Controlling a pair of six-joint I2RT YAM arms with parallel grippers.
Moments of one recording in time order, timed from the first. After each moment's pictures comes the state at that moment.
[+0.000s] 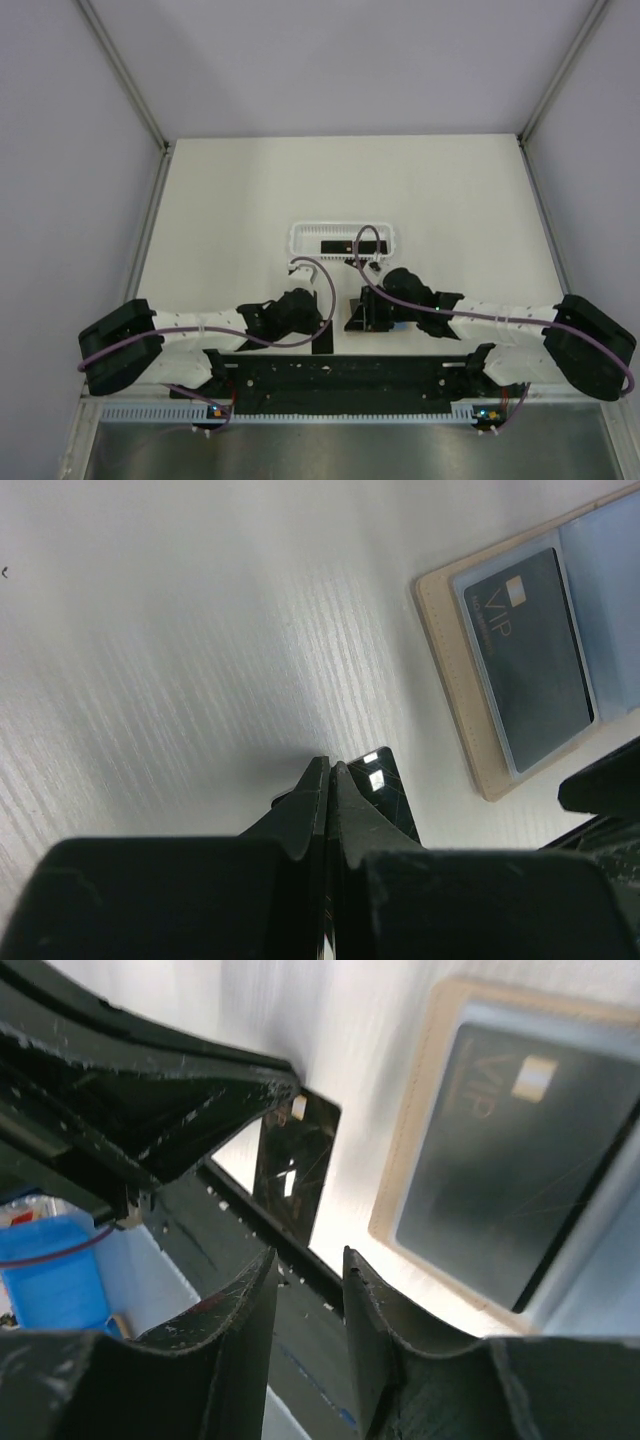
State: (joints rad) left arm -1.09 1.24 0.38 0.08 -0.28 -0.79; right arm 0.93 1.20 0.42 0.09 -0.24 0.91
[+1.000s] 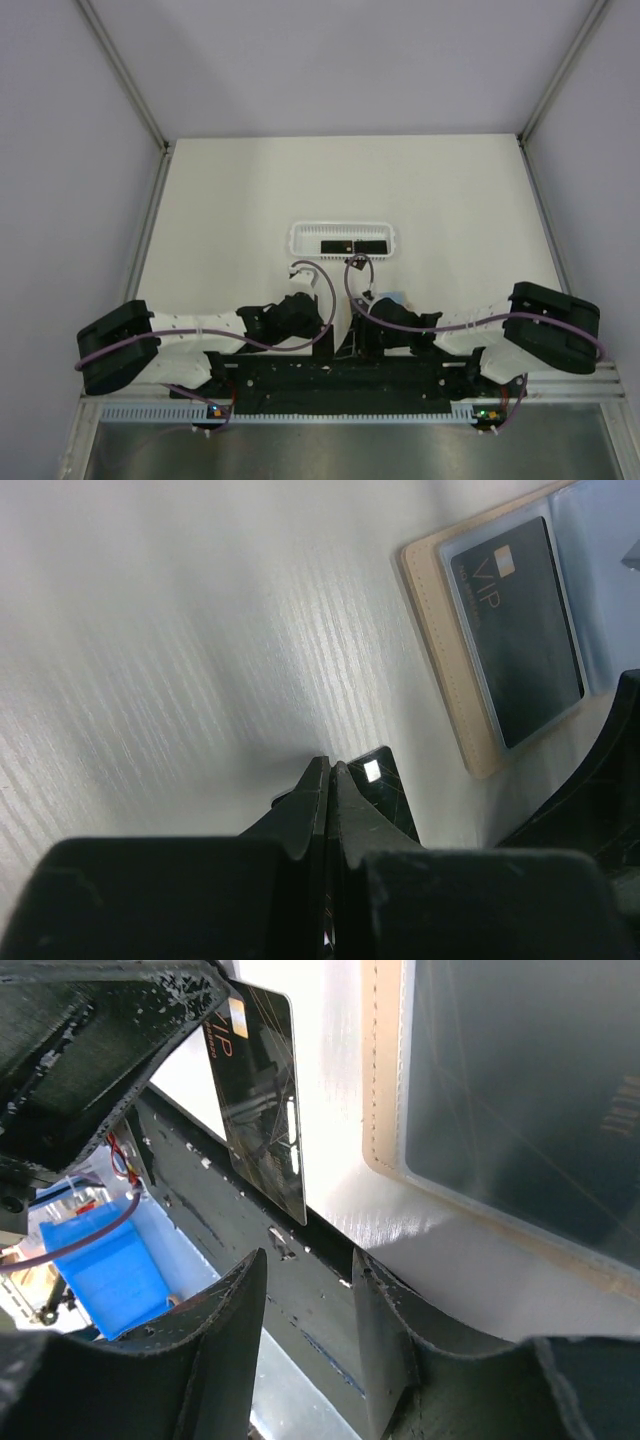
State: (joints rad) left arm -1.13 1.22 0.38 0.05 -0.29 -0.82; right arm 1.17 1.38 0.30 0.36 -0.17 1.29
